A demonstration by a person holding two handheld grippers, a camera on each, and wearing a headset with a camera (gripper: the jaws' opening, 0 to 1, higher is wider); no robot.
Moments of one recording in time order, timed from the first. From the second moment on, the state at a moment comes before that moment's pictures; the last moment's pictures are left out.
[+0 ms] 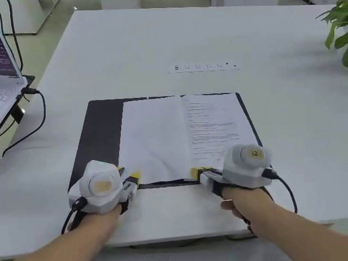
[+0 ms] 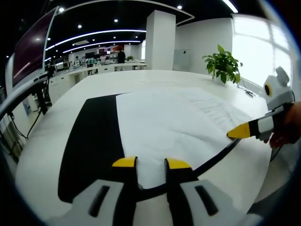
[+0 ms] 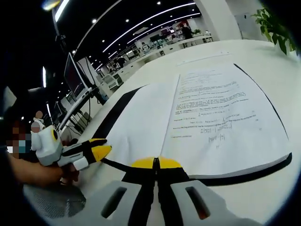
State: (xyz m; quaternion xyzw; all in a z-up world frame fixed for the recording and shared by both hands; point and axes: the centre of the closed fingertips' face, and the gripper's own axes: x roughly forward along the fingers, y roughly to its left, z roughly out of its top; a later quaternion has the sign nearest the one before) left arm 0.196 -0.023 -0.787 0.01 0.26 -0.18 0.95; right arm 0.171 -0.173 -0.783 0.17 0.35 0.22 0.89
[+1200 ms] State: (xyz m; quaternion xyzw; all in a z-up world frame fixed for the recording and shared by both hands) left arm 0.147 -0.011 -0.639 -0.13 0.27 -0.18 0.94; right arm 0.116 -0.281 -0.618 0.20 0.26 0.12 0.94
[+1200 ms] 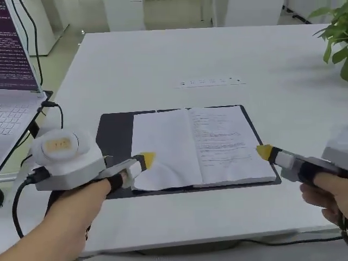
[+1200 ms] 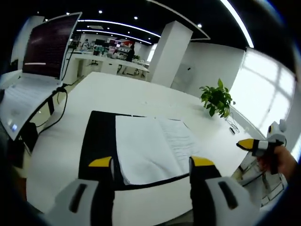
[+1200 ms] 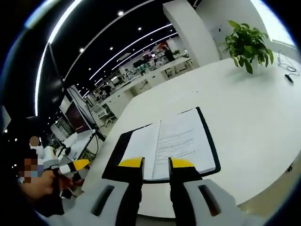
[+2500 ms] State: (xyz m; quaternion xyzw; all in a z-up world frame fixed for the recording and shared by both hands) left arm 0.138 0.008 -0.624 0.00 0.23 -0.20 0.95; right arm 0.118 -0.338 -0.615 0.07 0.22 0.13 0.96
